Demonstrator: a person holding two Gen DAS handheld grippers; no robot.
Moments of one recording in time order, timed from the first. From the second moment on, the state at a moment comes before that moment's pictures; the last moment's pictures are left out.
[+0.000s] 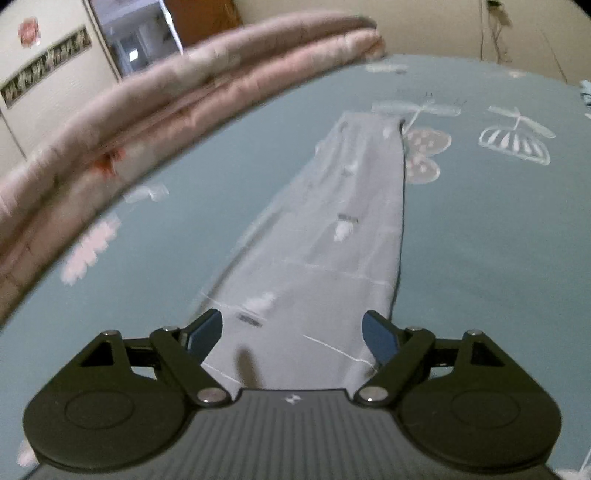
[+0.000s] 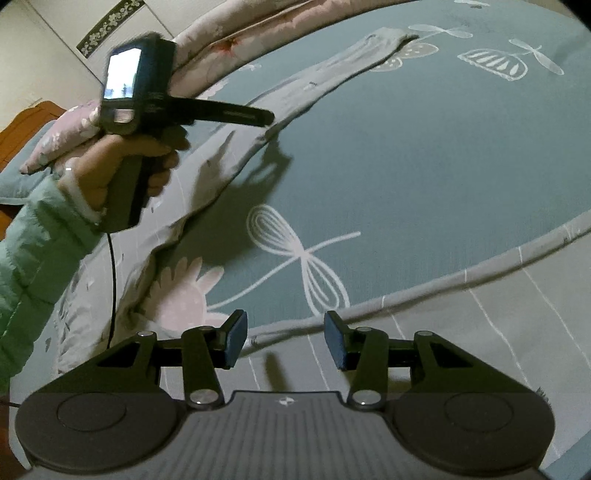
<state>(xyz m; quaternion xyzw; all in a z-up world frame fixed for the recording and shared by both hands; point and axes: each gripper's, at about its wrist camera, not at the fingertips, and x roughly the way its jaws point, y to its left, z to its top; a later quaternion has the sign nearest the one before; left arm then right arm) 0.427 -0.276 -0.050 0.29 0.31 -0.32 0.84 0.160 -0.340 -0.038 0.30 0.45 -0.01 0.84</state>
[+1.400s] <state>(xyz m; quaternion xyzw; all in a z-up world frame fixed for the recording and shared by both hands) 0.296 0.003 0.001 0.15 0.46 -0.26 0.84 0.162 -0.288 -0.020 0.19 0.48 0.00 0.85</state>
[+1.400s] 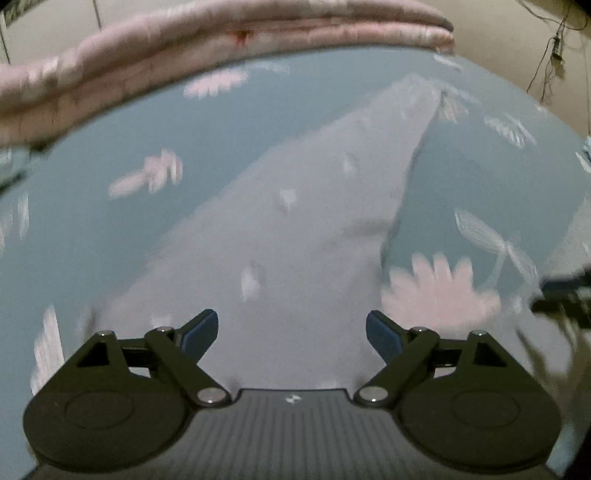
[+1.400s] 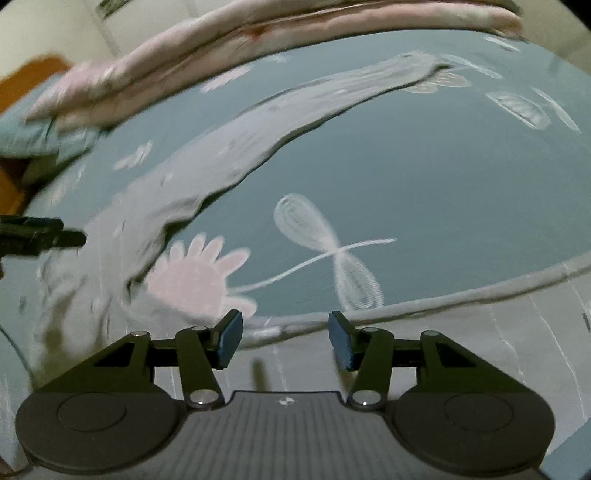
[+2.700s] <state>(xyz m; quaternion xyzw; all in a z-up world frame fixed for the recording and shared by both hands) 0.346 0.149 -0.037 -0.06 0.44 -0.11 0.89 0.192 -0.239 -0.008 0.11 0.52 0.07 0.84</state>
